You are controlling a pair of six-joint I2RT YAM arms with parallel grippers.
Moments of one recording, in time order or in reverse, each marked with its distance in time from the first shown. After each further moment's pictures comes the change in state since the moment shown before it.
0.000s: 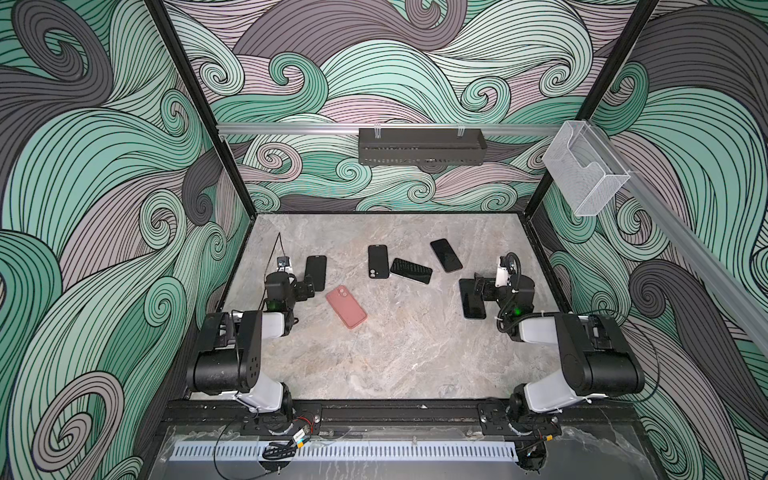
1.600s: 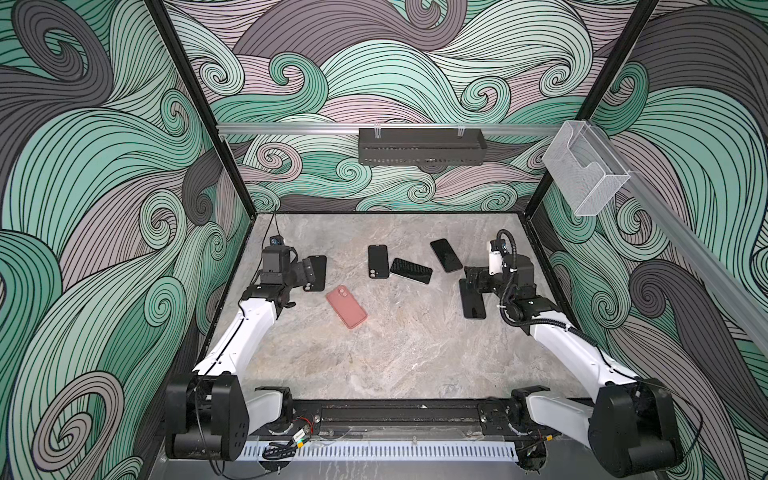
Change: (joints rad) left arm -0.109 -0.324 0.394 -0.920 -0.045 -0.195; right arm 0.196 -0.385 0.292 -0.840 0.053 0.052
